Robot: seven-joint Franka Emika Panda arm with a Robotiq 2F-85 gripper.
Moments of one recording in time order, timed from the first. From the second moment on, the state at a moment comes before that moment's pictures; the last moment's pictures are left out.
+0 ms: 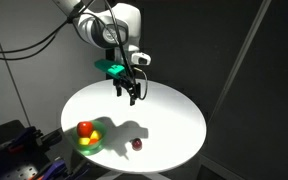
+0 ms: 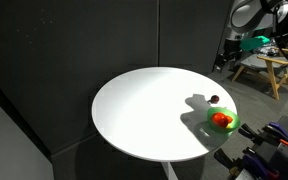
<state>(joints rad) -0.15 0.03 -0.17 -2.36 -0.06 2.38 -0.08</state>
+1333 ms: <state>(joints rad) -0.19 0.39 -0.18 -2.18 -0.02 2.53 -0.07</state>
